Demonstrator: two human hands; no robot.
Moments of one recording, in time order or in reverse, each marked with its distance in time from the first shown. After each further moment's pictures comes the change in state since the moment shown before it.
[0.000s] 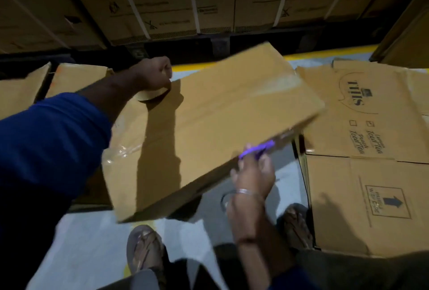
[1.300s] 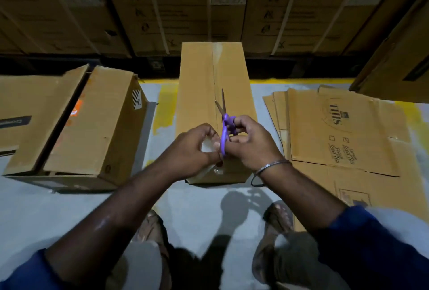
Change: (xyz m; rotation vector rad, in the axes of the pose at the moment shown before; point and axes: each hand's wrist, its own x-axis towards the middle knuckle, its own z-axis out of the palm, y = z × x) left_hand -0.278 0.039 0.042 -0.552 -0.109 0.221; right_hand -0.088 -0.139 -0.033 -0.776 -0.890 -0.376
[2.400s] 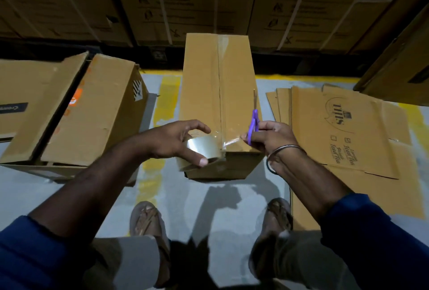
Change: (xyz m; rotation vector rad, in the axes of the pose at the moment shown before) left_hand 0.031 -0.047 -0.057 -0.021 -0.404 -0.080; right_hand 0.036 0.030 -0.021 0.292 0.238 0.347
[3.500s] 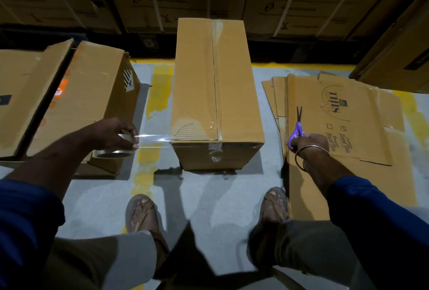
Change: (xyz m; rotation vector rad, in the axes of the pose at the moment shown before) left_hand -0.009 -0.144 -0.084 0.365 0.187 -0.194; right_hand 0.076 0.078 -0.100 -0.317 0.548 0.225
